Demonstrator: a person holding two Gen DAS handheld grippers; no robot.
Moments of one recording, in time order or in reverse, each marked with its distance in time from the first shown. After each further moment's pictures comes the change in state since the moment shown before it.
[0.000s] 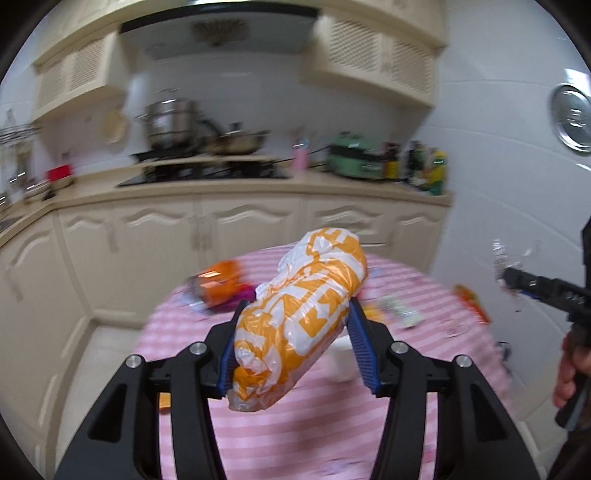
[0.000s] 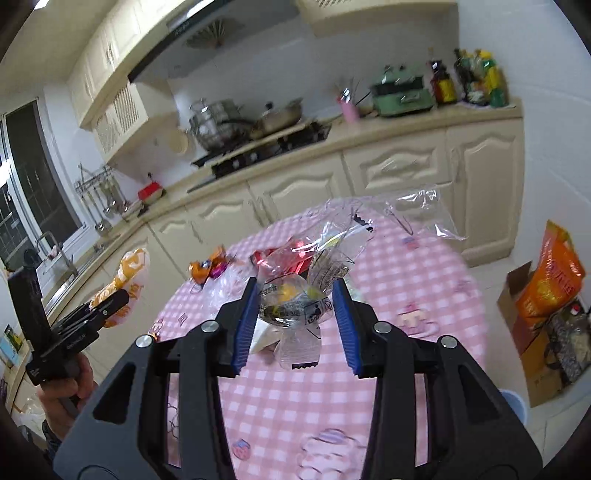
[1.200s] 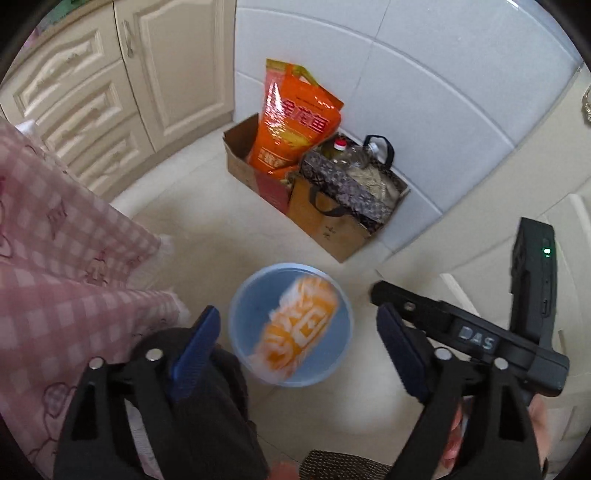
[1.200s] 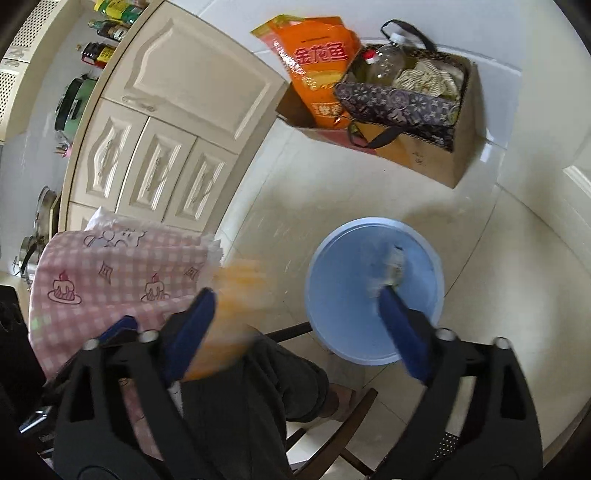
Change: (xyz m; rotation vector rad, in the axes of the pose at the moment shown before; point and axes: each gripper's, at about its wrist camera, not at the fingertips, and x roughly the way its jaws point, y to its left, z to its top) left arm 0.269 -0.457 -0.212 0.393 0.750 -0.424; right arm -0.040 -0.406 -0.240 0.900 0.227 -0.393
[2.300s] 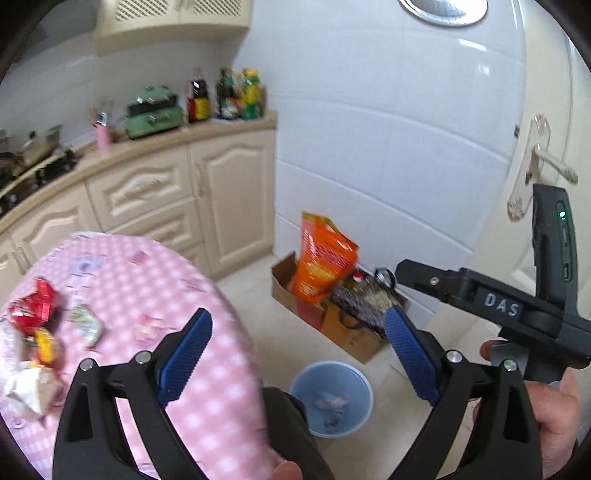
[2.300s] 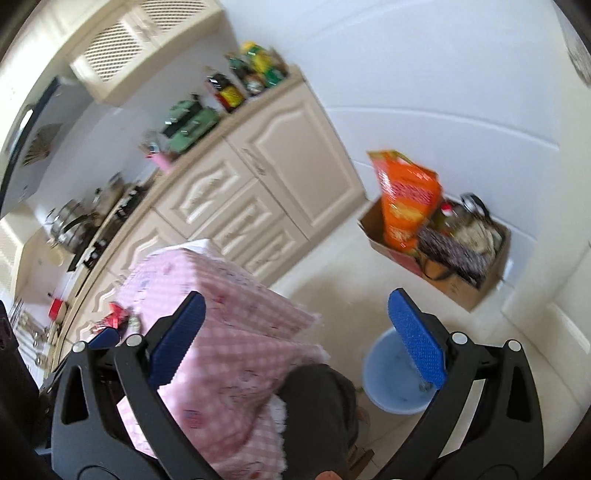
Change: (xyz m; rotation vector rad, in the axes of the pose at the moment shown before) left arm -0.268 0.044 -0.035 0.002 -0.522 0.087; right arm -0.177 0.219 -0.044 -0.386 -0.363 0.095
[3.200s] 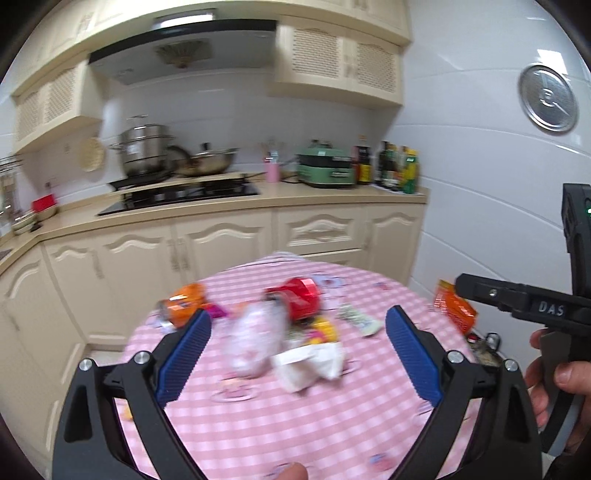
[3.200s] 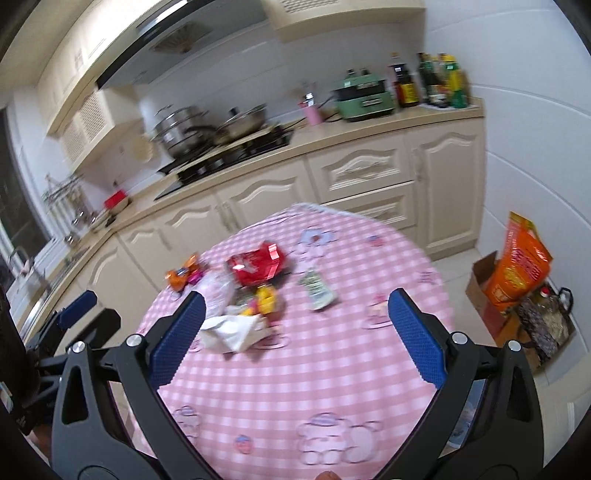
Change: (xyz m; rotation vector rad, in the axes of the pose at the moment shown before) left arm -0.223 0.221 -0.082 -0.219 -0.240 0.447; right arm 0.007 0.273 -0.081 -0.453 0.091 0.272
